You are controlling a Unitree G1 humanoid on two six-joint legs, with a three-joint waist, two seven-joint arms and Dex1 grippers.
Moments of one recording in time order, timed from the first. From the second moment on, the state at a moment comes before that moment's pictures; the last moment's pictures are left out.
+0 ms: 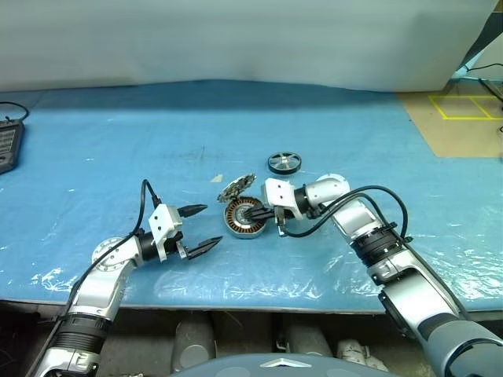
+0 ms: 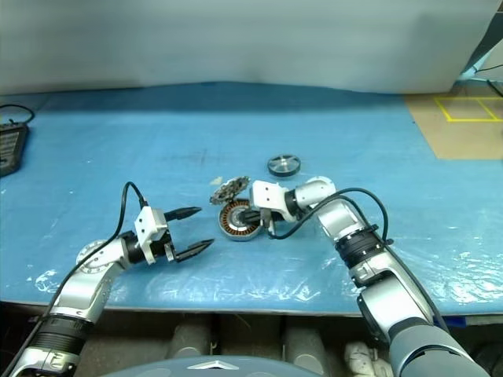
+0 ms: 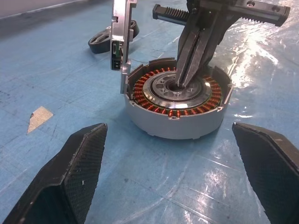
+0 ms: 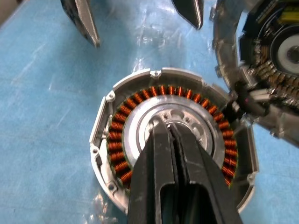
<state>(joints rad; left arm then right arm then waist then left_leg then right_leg) -0.07 0.48 -0.04 0.08 -0.30 -0.12 -1.01 -0.68 -0.41 0.43 0.38 -0.05 -0.04 1.22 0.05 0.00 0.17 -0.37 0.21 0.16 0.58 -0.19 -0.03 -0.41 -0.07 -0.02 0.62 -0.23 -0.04</state>
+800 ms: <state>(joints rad) -0.08 0.48 -0.04 0.09 -0.30 -0.12 -1.02 -0.65 -0.42 0.31 0.28 0.14 0.18 1.28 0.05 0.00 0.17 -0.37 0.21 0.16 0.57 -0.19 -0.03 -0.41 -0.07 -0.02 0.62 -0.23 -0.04</state>
